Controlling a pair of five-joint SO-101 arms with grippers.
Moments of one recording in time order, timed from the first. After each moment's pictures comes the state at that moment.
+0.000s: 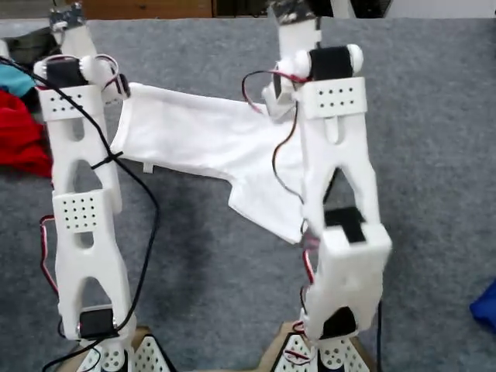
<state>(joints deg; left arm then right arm) -11.9 58.7 -92.4 100.2 -0.1 -13.5 20.3 -40.3 101.2 3.3</state>
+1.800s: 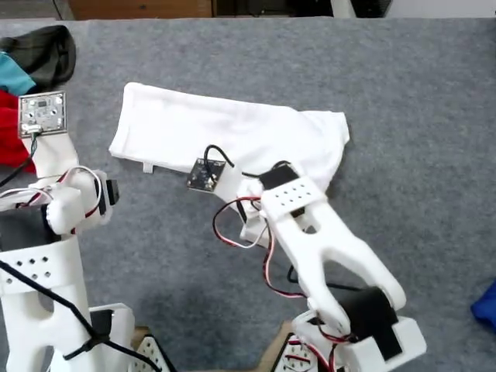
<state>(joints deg) -14.0 -48.4 28.0 85.0 -11.3 -27.8 -10.0 40.7 66.3 34.5</state>
